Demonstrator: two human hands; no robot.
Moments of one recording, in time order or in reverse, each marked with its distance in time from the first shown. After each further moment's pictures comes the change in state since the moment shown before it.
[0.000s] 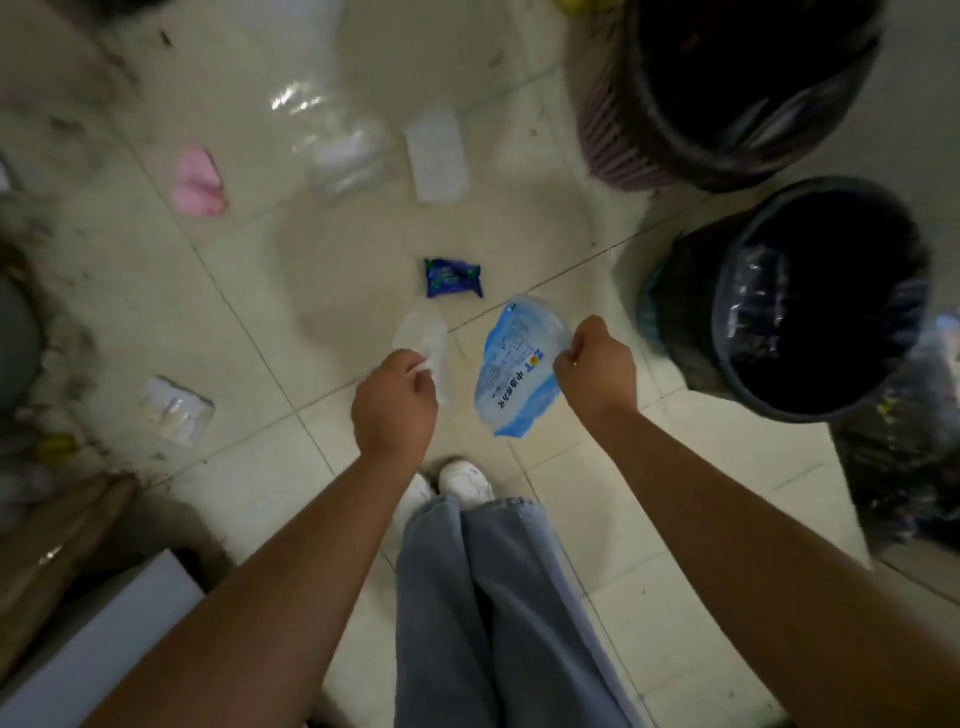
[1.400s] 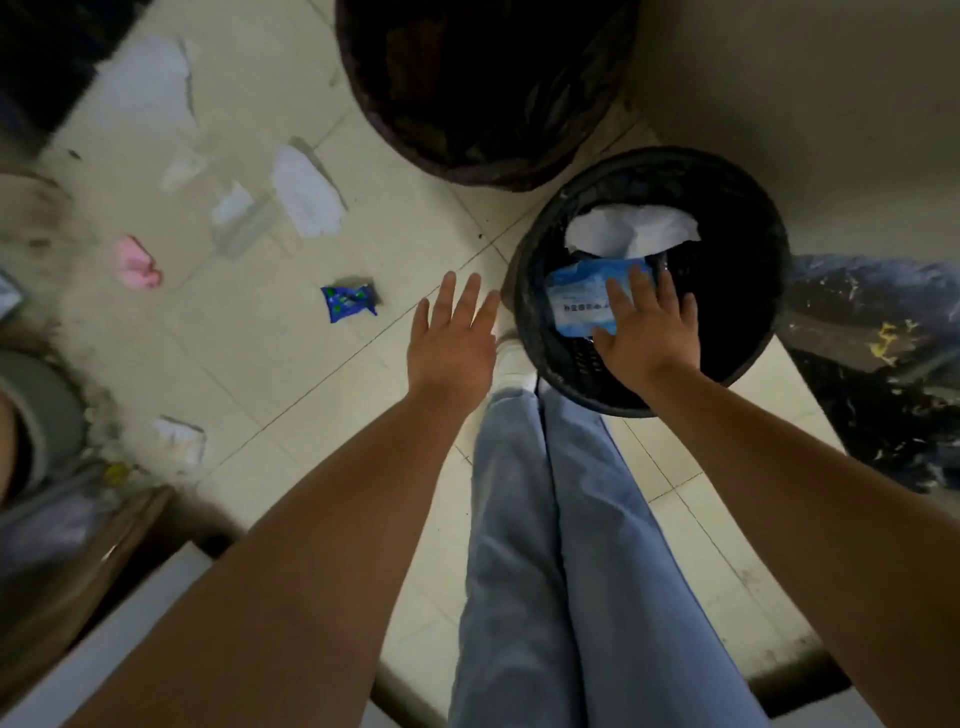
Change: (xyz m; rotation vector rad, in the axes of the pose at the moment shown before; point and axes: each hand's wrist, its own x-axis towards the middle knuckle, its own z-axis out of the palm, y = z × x) left_hand -0.032 0.249 0.174 1.035 -0.359 0.417; right_hand 0.118 0.200 -0.203 -0.451 -0.220 -0.103
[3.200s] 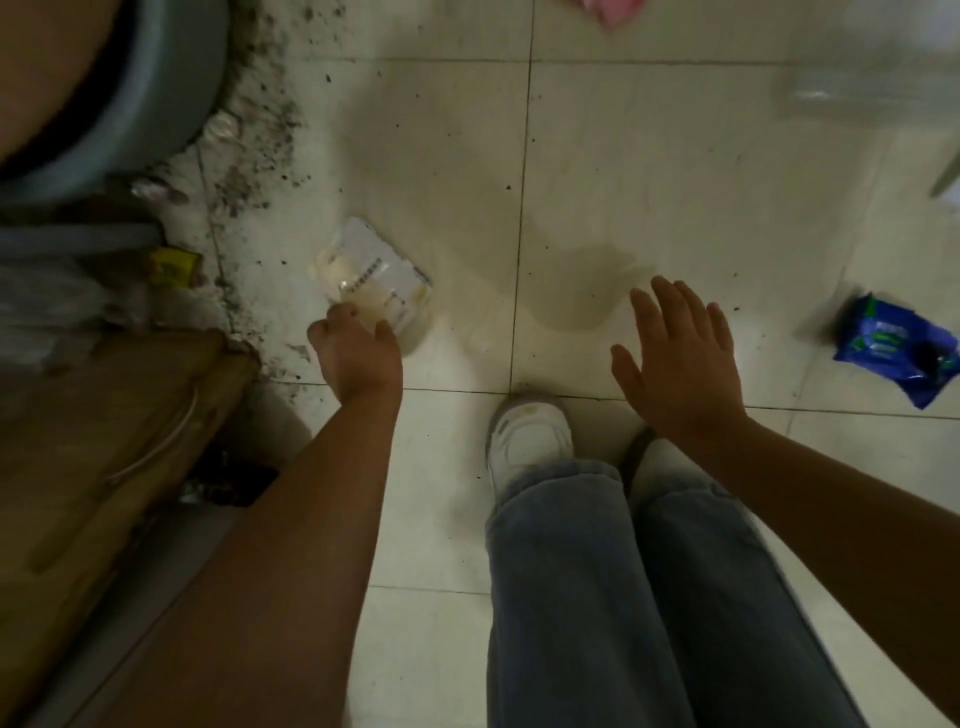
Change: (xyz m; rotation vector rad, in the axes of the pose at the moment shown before) left_hand 0.029 -0.554 0.412 -1.397 0.314 -1.402; right_hand 0.119 -0.545 0.312 -0.508 -0.045 -0.476
